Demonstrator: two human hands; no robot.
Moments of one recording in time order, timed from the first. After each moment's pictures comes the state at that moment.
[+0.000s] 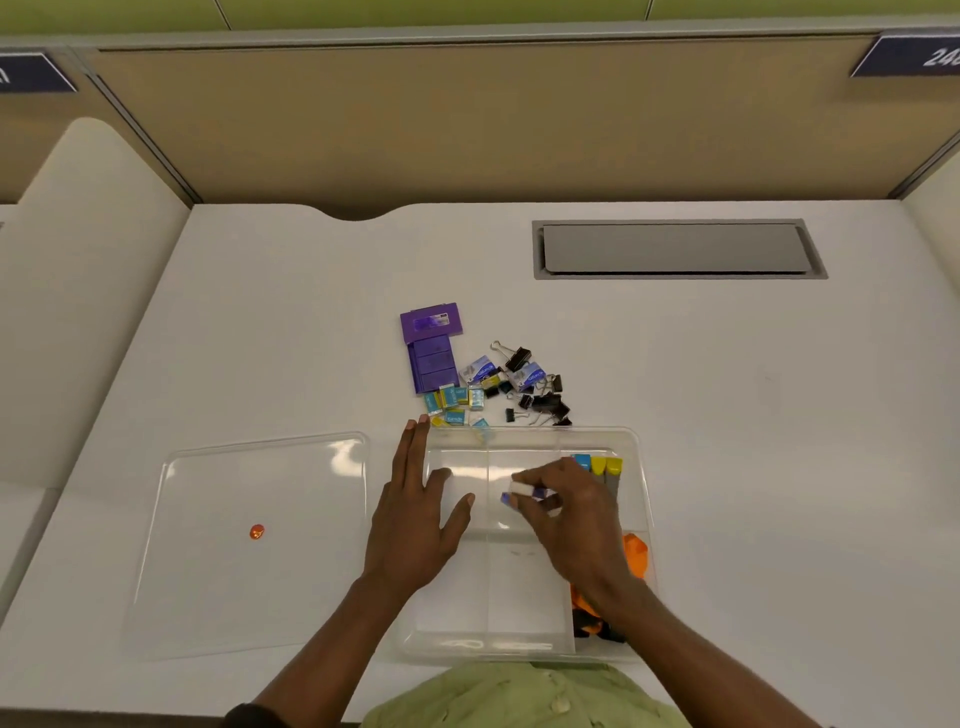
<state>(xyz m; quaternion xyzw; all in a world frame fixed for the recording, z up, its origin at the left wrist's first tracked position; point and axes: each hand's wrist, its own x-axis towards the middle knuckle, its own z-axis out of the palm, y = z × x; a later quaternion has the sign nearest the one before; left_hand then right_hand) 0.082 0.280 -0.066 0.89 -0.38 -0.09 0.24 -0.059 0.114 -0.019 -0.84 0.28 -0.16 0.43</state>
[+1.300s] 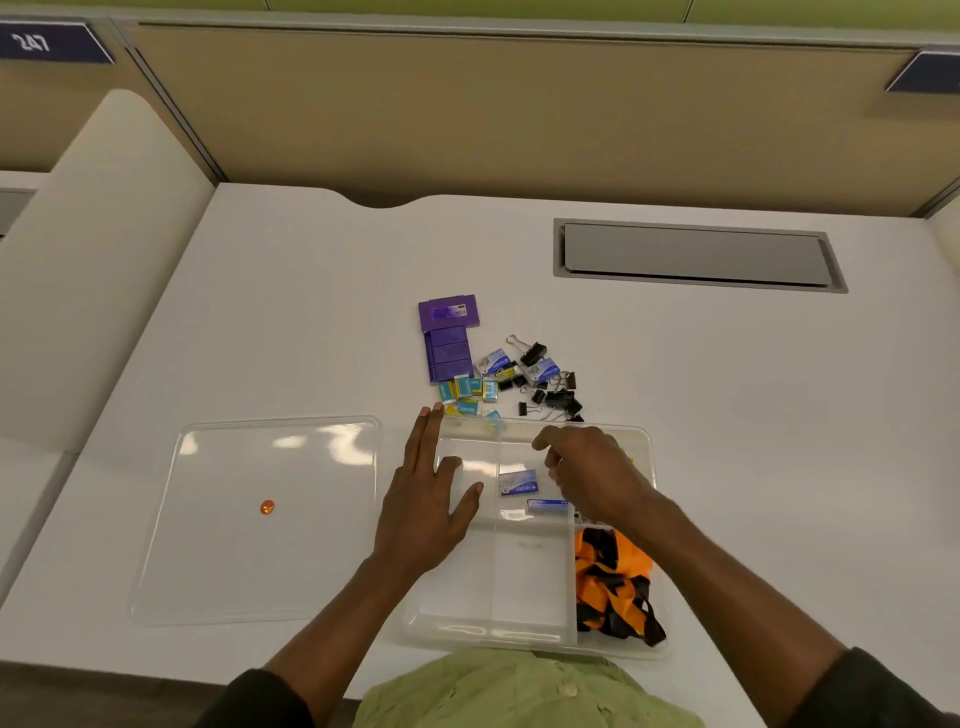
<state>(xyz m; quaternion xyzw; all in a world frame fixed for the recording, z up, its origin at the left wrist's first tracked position) 0.083 0.281 -0.066 0.89 -0.37 -0.09 0.24 -0.020 0.061 0.001 -0.94 0.19 0.15 0.25</state>
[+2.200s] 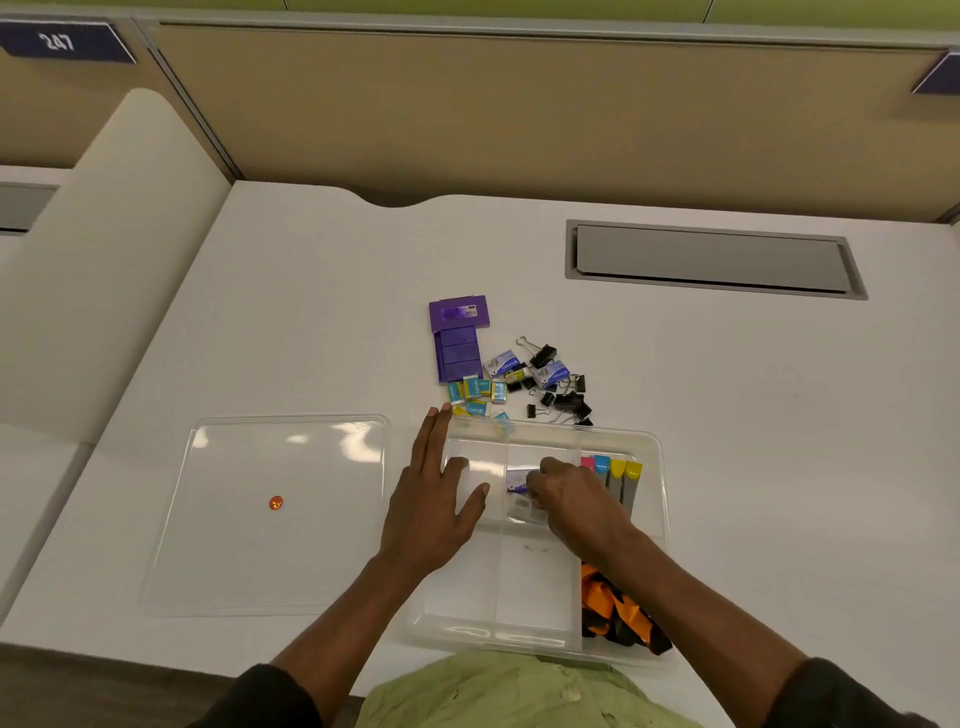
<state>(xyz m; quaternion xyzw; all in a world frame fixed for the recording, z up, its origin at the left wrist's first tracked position) 0.082 0.280 -0.065 0.90 -0.37 -0.09 0.24 -0.029 0.096 -0.029 -0.97 0.10 0.16 0.14</state>
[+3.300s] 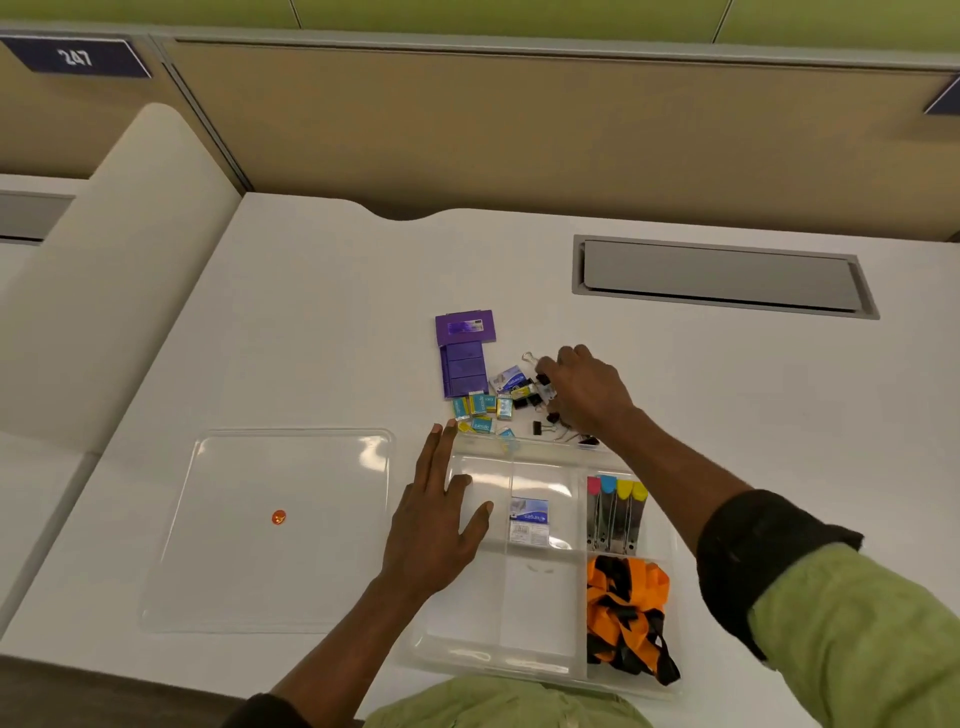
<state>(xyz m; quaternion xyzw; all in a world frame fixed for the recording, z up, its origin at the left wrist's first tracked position) 0.083 0.280 -0.065 0.90 -0.35 -0.11 0.24 0.084 -0.011 -0.032 -0.99 0.12 0.08 0.03</state>
